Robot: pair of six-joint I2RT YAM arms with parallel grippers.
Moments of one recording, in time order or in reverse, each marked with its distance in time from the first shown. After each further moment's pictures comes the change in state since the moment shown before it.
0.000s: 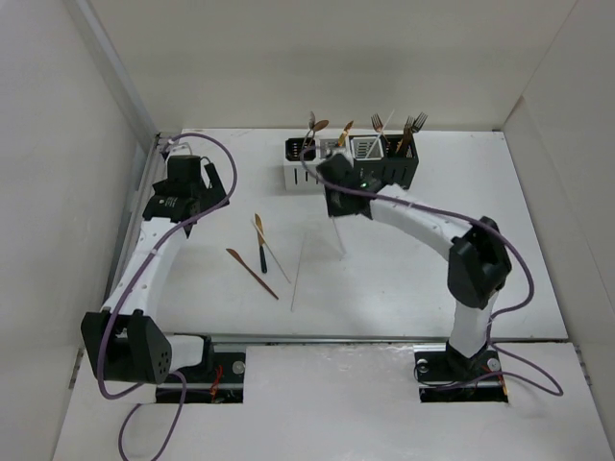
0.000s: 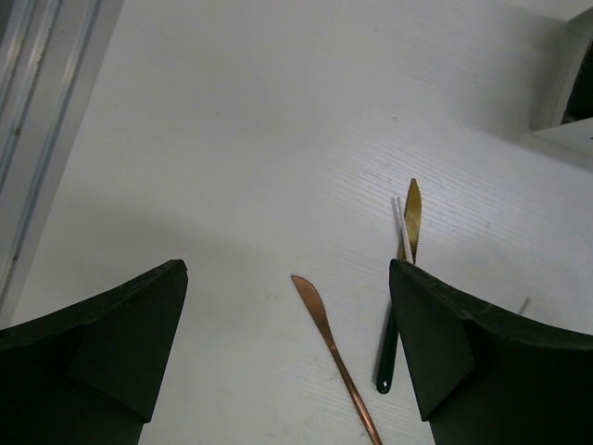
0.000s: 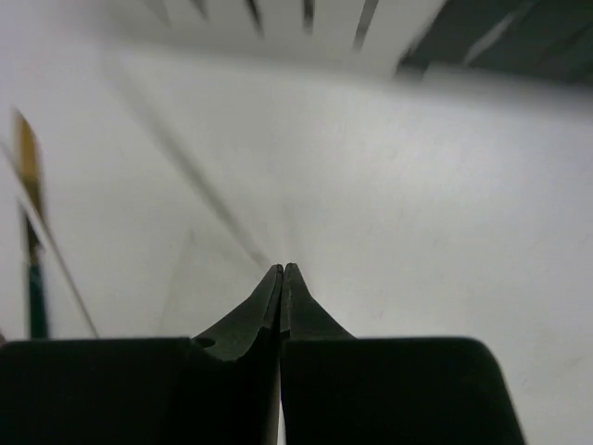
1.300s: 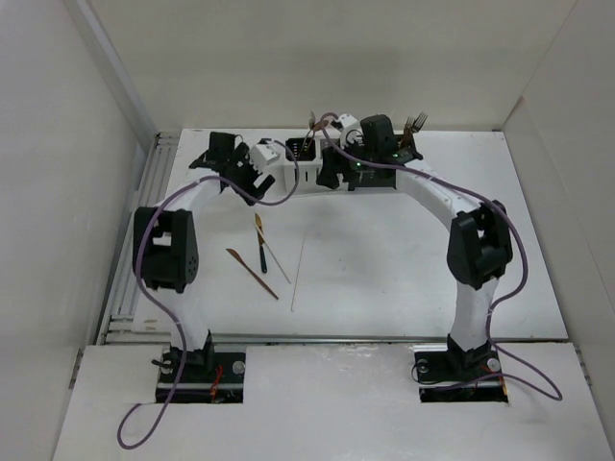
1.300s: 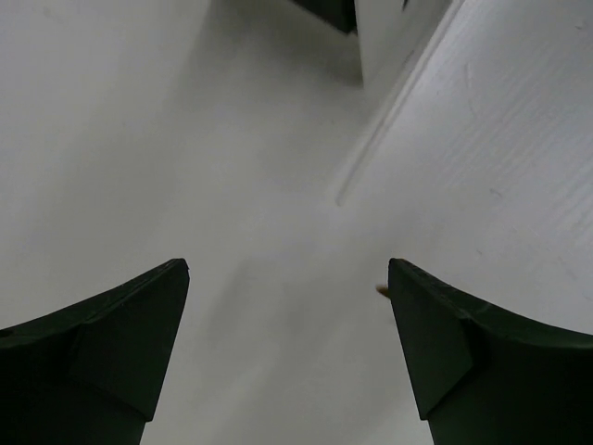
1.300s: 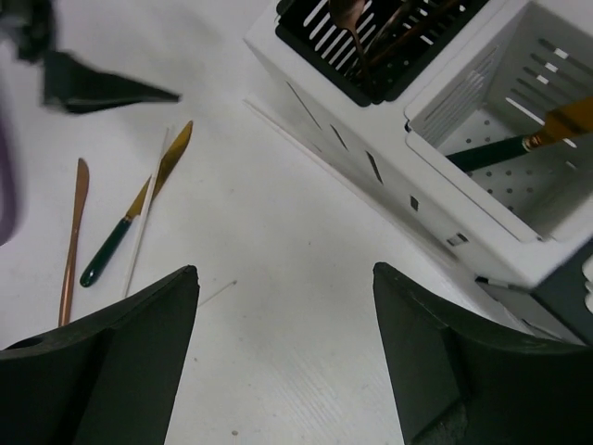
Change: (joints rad) left arm -0.045 0.595 0.264 0.229 0.624 1.052; right arm -0.288 0.104 0.147 0.325 -0.809 -0.452
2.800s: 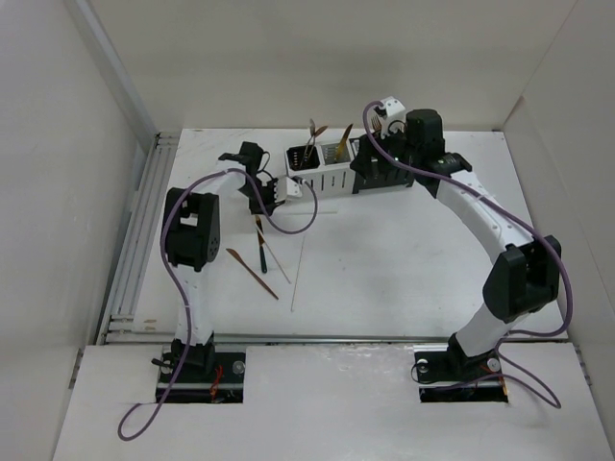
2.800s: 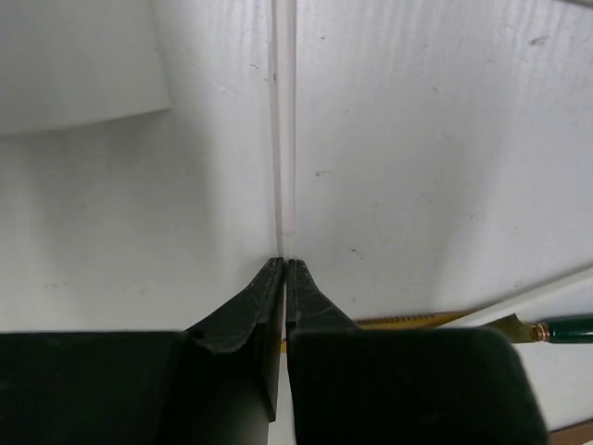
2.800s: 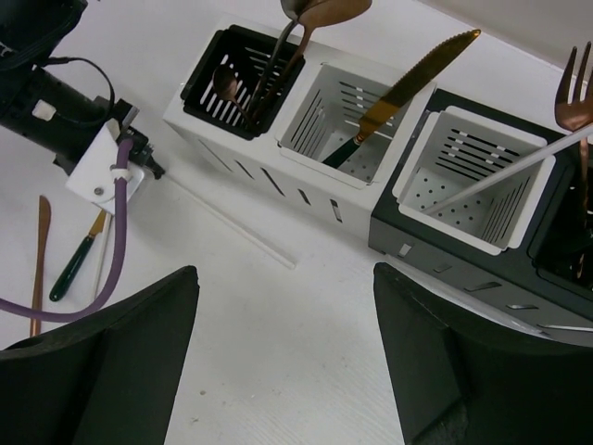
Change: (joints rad) left arm -0.096 0.317 0.281 -0.455 0.126 0.560; right arm -0.110 -0.340 -0.208 0.028 0.116 -0.008
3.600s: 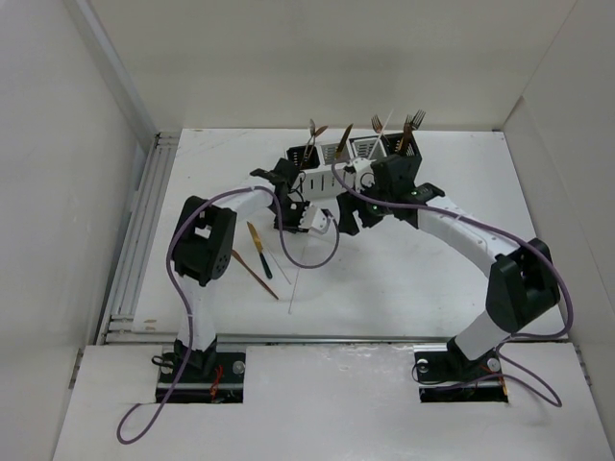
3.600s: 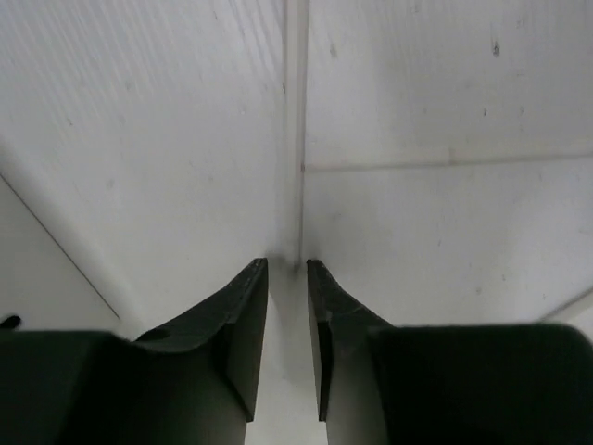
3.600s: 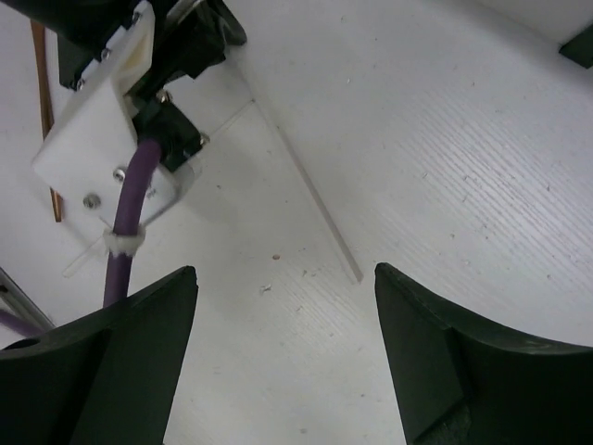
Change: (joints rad) left arm -0.206 -0.109 -0.164 0.035 -0.057 0.207; right arm 0.170 -0.054 -0.251 -0.165 0.036 0.002
